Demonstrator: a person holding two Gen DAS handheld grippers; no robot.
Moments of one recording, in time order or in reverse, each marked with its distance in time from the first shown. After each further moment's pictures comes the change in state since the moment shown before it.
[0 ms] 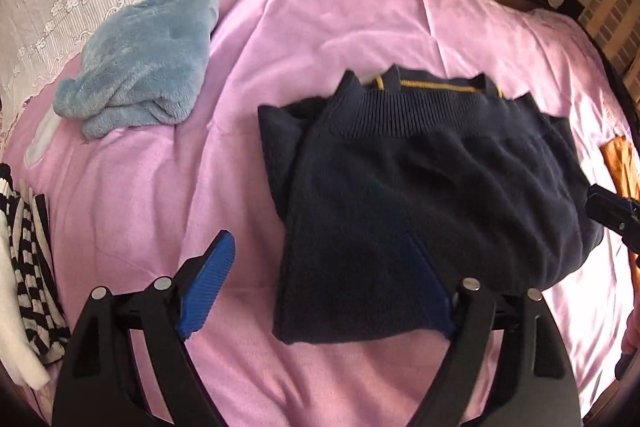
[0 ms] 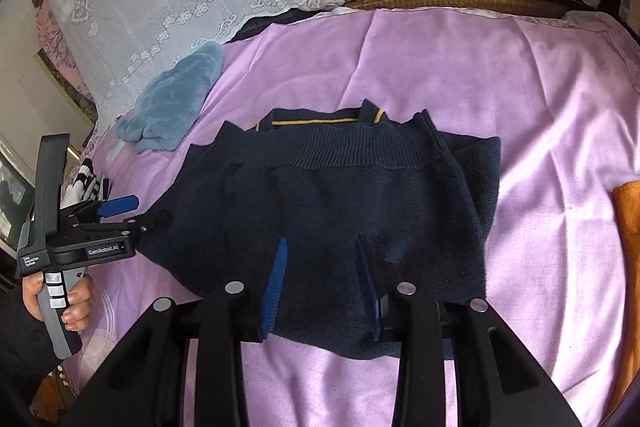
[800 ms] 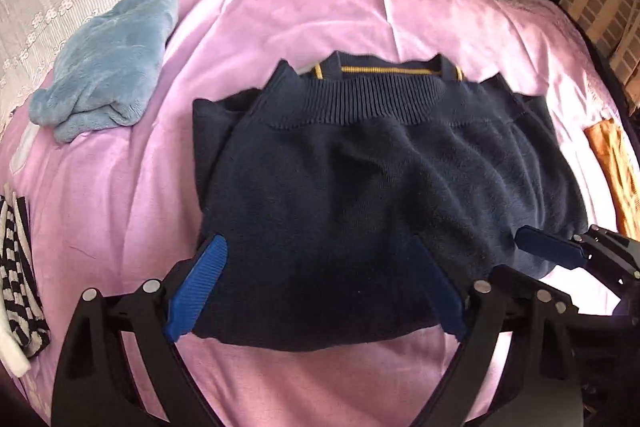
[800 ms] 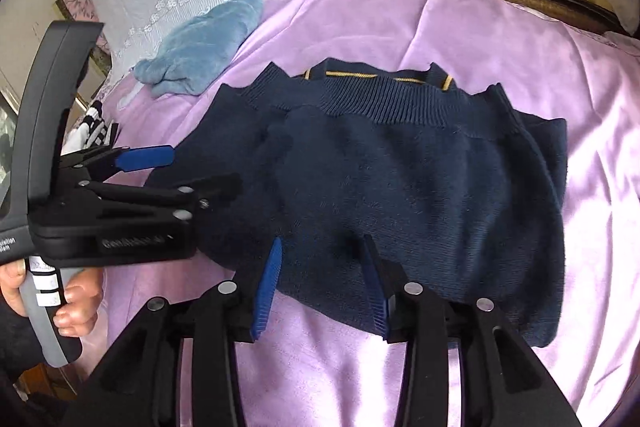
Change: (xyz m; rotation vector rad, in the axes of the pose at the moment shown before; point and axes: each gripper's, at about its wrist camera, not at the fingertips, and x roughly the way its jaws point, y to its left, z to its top) left arm 0.005 -0.048 -0.009 0.046 0.005 -0.037; right arm 0.035 0.049 -0.022 -0.113 0.090 0.010
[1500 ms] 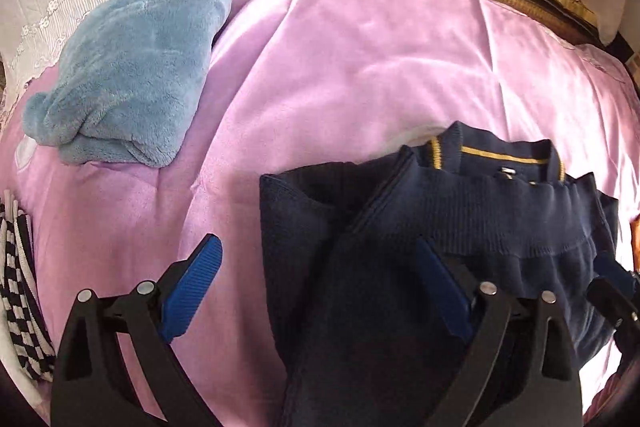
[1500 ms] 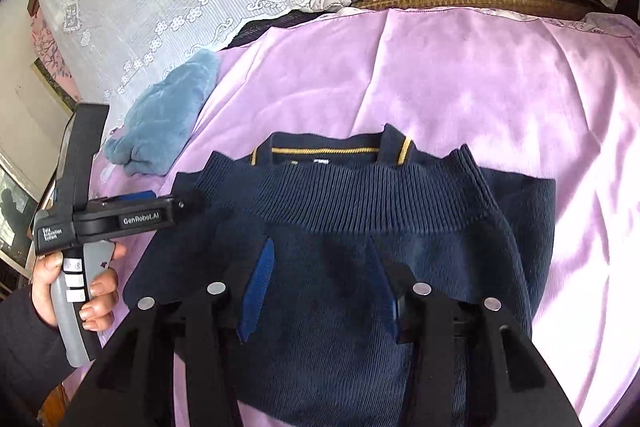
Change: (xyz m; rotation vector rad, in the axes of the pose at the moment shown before) left arm 0.051 0.069 0.085 -0.176 0.034 0.083; right arm 0.008 -0.054 0.063 0.156 -0.118 0.017
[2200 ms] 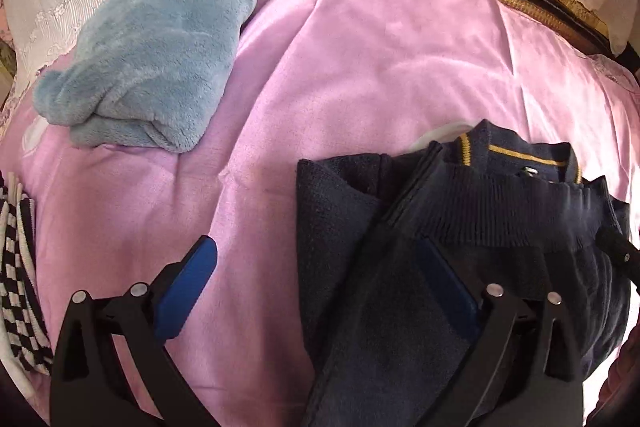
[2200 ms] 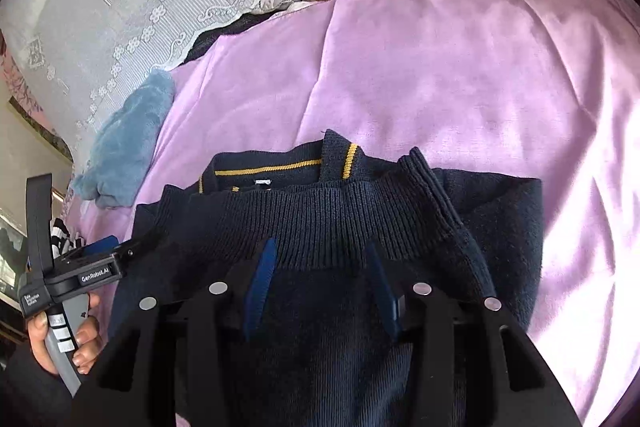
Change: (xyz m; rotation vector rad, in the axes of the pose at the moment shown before) left arm -0.009 0.016 -0.018 -0.029 -0.043 0.010; right arm 0.013 -0.042 0.009 0.130 0.006 -0.032
